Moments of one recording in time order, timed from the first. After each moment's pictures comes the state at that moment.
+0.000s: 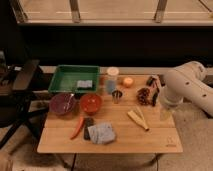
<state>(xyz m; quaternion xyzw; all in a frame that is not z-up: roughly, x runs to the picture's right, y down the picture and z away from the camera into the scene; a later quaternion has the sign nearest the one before) 0.285 0.105 0.684 -0.28 0.02 0.02 0.96</state>
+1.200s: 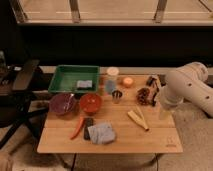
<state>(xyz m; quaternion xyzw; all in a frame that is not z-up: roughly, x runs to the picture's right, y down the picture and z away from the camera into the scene) 0.268 0.097 0.677 -0.24 -0.03 -0.03 0.97</state>
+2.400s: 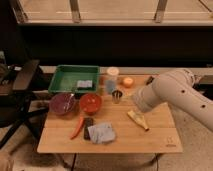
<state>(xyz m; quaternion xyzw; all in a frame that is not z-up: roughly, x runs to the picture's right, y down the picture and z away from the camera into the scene) 0.117 0.083 0.641 -0.14 -0.24 -0.24 0.93</state>
